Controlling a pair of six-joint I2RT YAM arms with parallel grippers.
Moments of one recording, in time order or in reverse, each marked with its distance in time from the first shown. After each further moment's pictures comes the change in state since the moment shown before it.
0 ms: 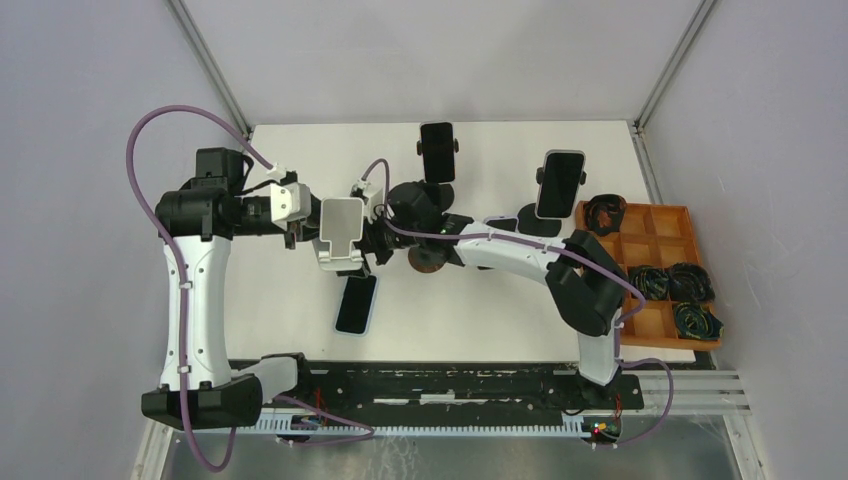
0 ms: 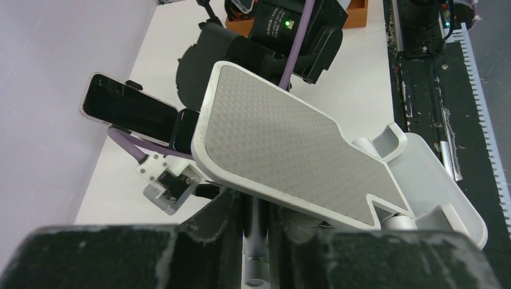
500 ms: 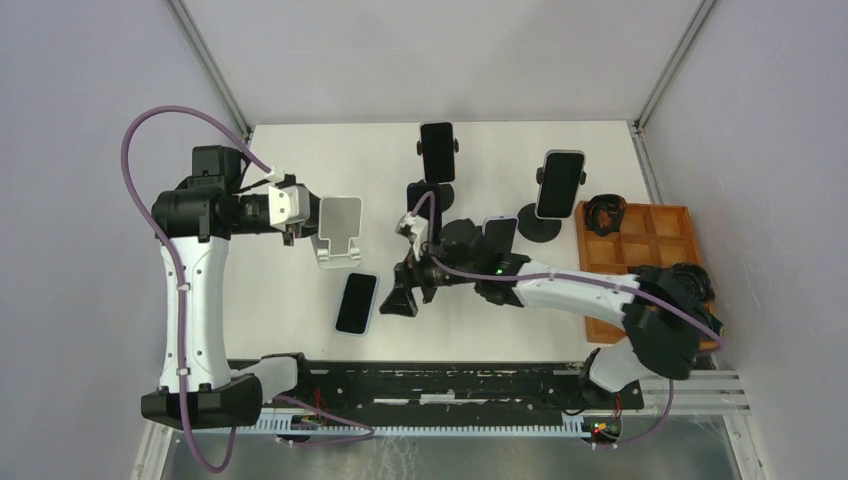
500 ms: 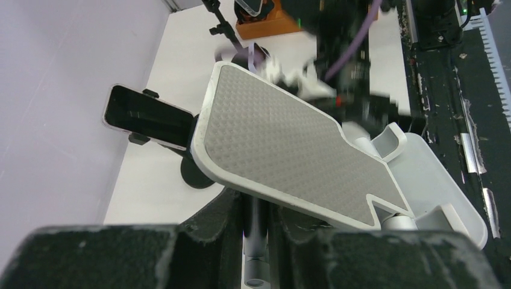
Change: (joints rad) left arm 0.000 0.011 0.044 0.000 -0.003 0.032; right arm 0.042 -0.299 -0.475 0.077 0.015 0.015
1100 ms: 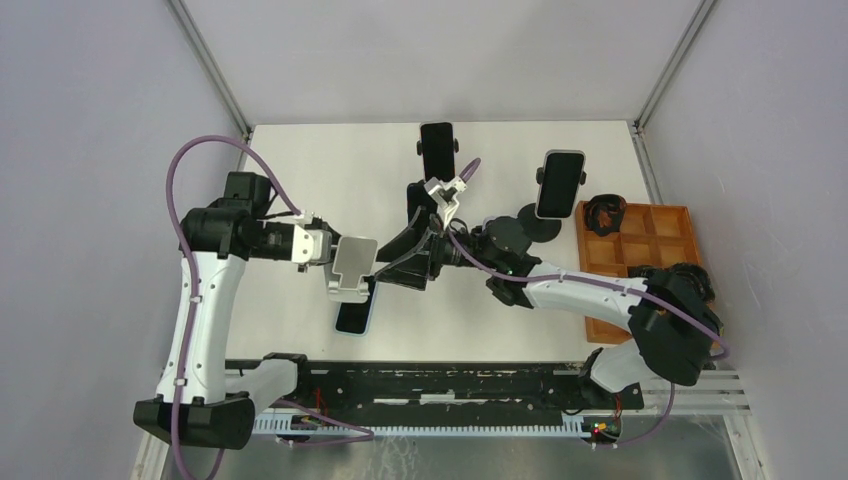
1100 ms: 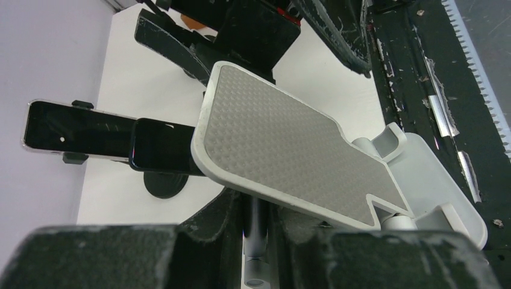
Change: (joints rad) left arm -0.118 -0.097 -0.230 -0.005 -0.077 0.175; right arm -0.071 -0.183 -0.144 0.799 -0.161 0.426
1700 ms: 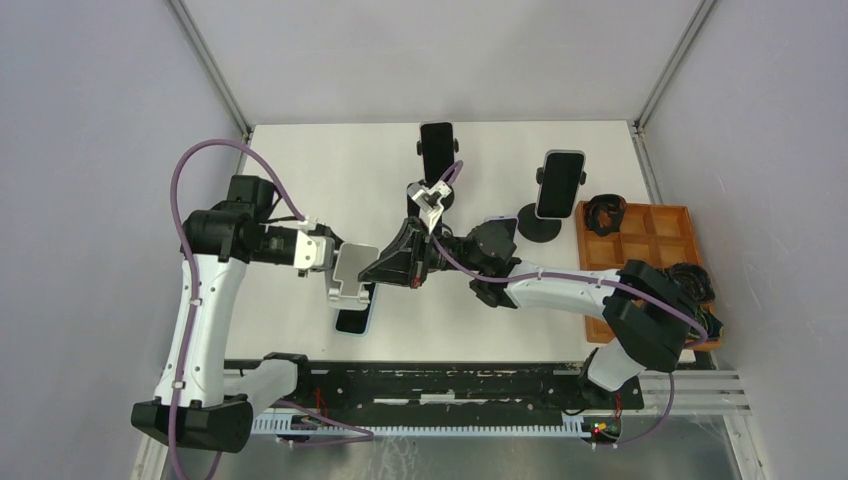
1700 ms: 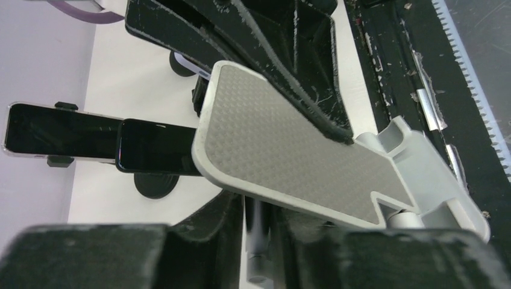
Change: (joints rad) left arm -0.026 -0.013 -0.018 -0.023 -0.026 0.019; right arm 0.067 0.137 0.066 0.175 -0.029 0.084
